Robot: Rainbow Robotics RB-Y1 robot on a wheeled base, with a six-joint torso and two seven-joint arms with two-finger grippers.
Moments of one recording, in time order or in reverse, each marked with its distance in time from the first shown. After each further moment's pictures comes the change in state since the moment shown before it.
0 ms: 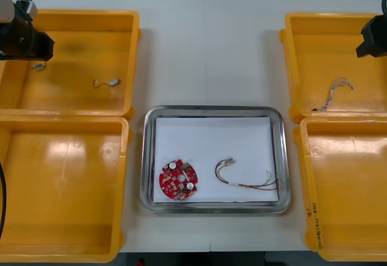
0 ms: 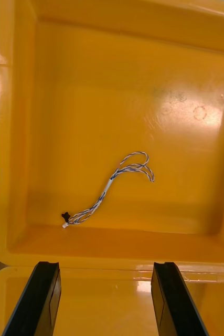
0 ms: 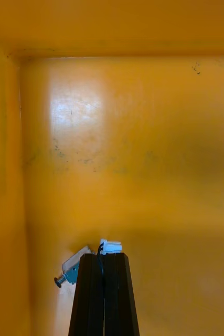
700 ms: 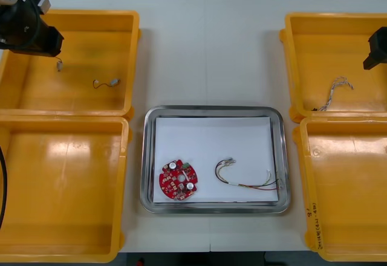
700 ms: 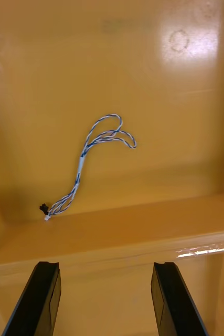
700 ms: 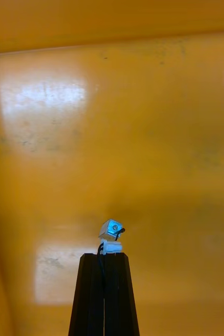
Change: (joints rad) right arm -0.077 0.005 -0.002 0.325 0.040 -0.001 -0.064; left arm 0.000 -0.019 0.000 -0.171 0.015 0.230 0.001
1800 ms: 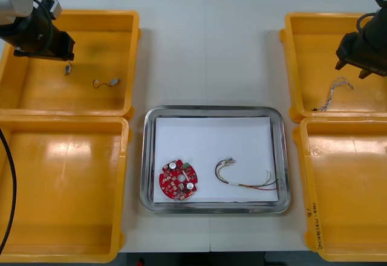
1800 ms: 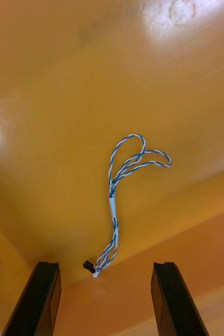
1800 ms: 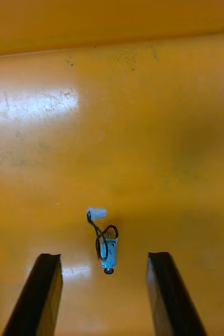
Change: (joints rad) right arm -0.054 0.156 -0.008 0.201 0.169 -0.166 -0.290; left arm 0.027 -0.036 0.000 -0.001 0.000 -0.073 0.001
